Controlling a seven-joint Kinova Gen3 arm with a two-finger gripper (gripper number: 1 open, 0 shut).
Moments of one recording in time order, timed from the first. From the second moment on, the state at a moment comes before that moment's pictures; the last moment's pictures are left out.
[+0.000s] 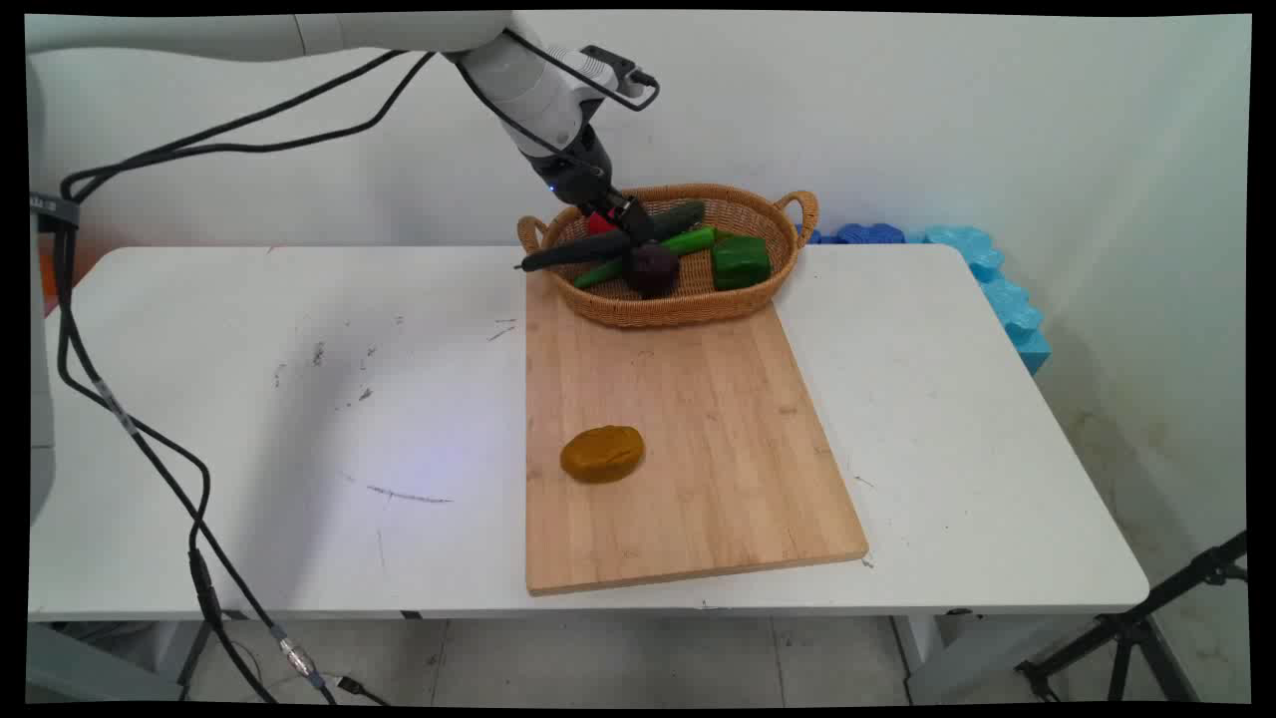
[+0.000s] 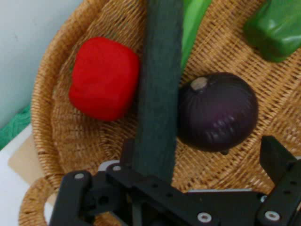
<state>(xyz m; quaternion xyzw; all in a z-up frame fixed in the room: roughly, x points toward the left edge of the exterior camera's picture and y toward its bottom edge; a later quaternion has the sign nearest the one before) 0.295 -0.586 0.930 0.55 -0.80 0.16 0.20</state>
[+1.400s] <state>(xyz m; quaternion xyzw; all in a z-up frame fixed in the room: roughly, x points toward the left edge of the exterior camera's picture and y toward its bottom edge) 0.307 -0.414 0.991 0.38 -0.88 0.08 0.25</state>
